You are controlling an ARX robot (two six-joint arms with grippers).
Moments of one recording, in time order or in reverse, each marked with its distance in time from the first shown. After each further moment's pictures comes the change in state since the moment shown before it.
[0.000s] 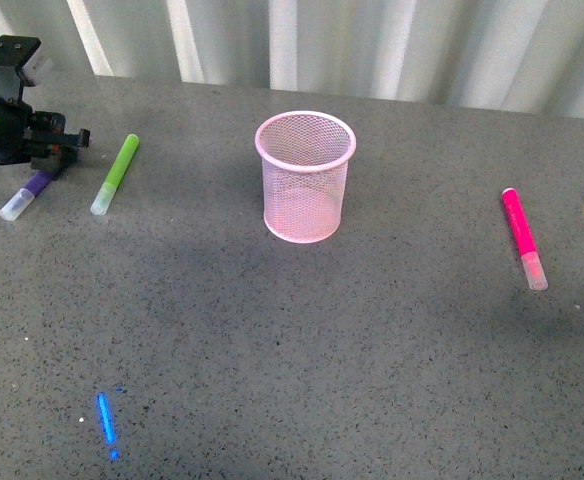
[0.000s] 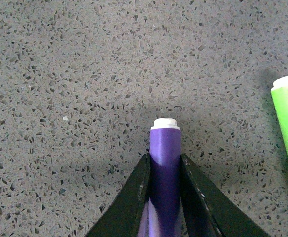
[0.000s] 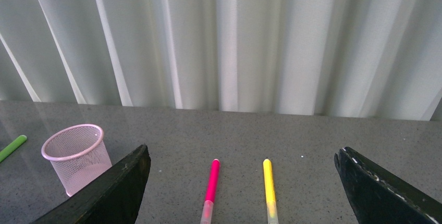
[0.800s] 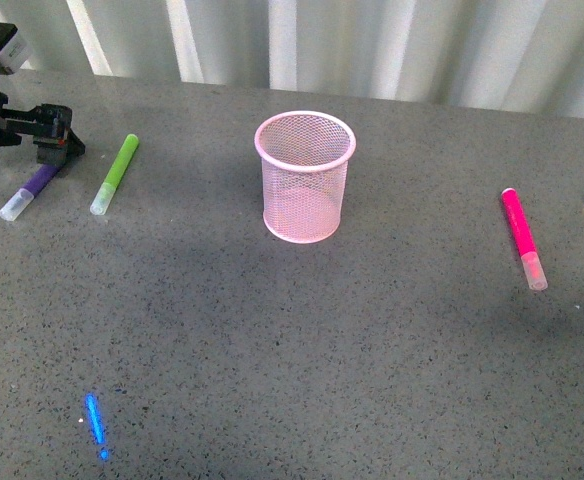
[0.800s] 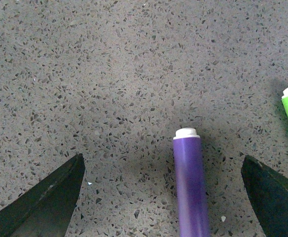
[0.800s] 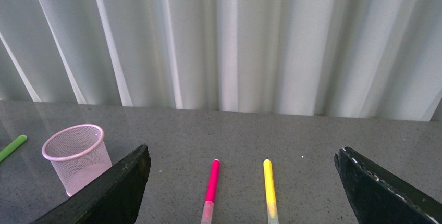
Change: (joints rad) left arm 0.045 -0.005 0.027 -0.003 0.080 0.065; right arm 0.000 0.000 0.000 0.000 0.000 0.000
